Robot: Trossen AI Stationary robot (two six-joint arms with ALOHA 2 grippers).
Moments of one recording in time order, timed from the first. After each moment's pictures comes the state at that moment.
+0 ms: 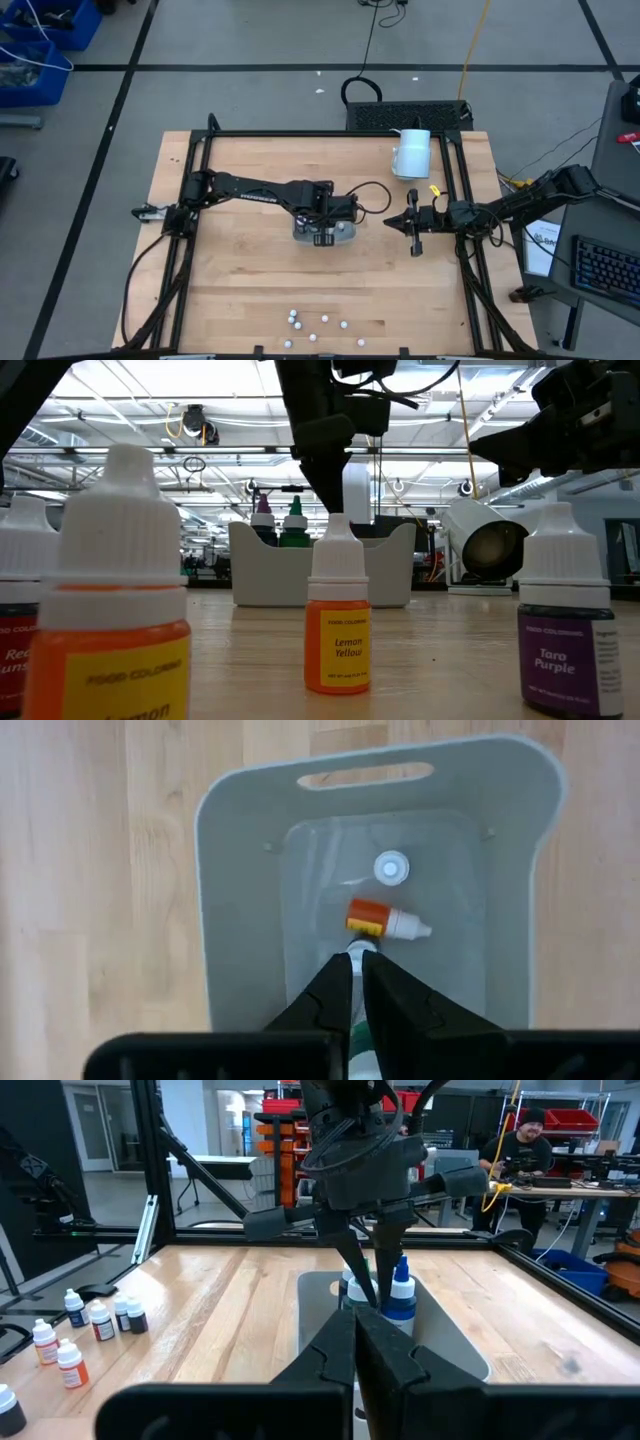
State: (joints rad) left arm -0.04 2.09 1.84 -0.99 -0.22 0.03; right arm 0.21 0.85 0.02 0.85 0.21 -0.01
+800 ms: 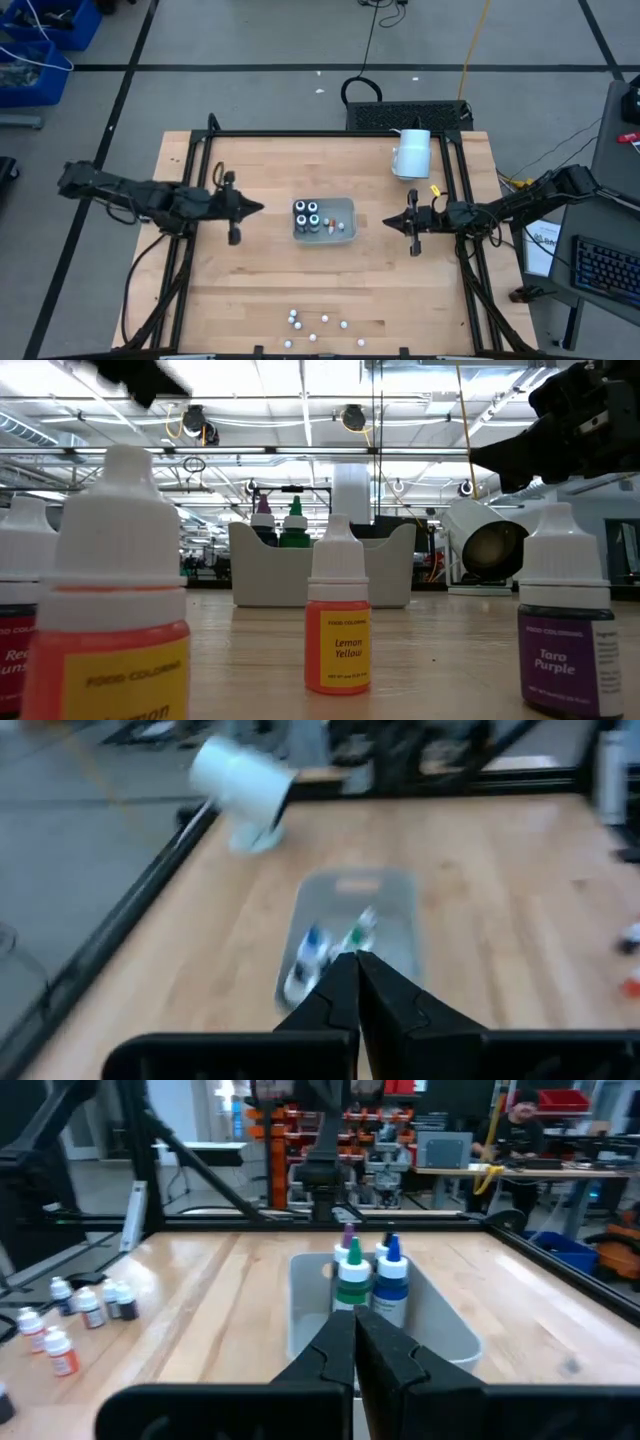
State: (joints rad) left arm -0.25 0.77 0.68 -0.32 -0.40 -0.08; right arm 0.21 0.85 0.02 0.81 0.23 0.01
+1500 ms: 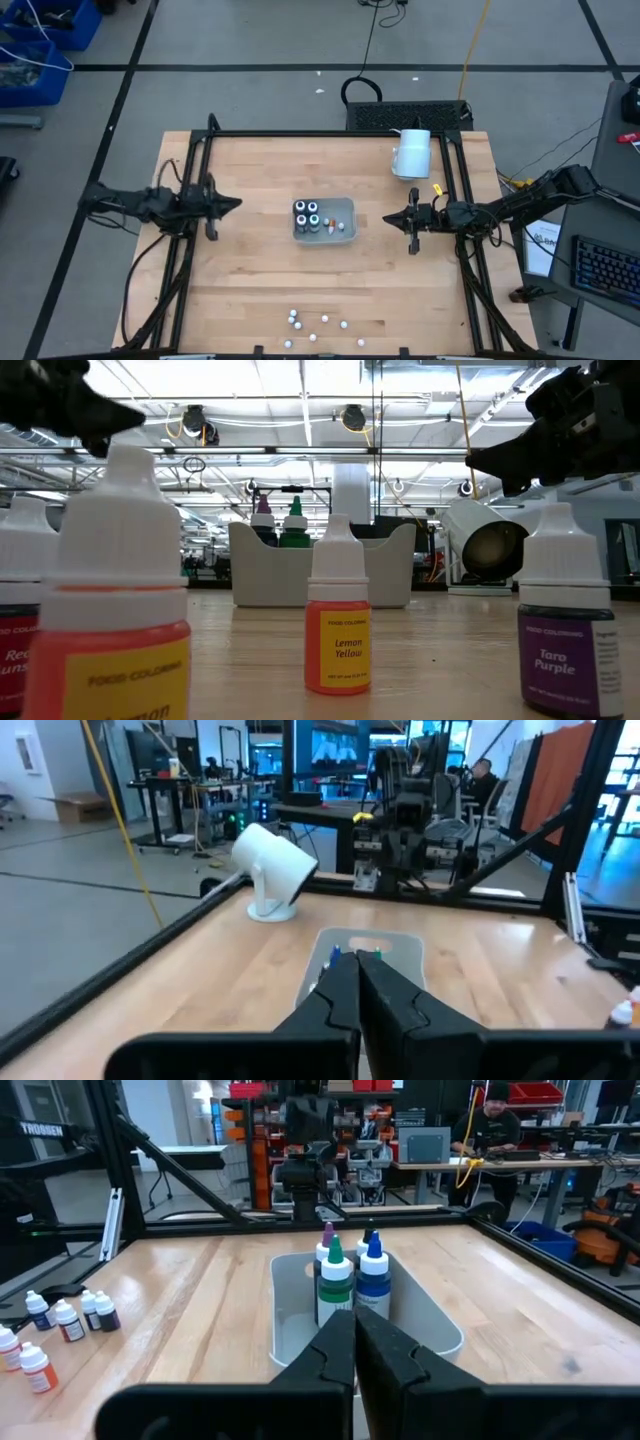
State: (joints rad) left arm -0.24 0.07 0.20 -0.15 -0.40 -0.06; right arm 0.21 0.85 0.02 0.80 0.29 0.04
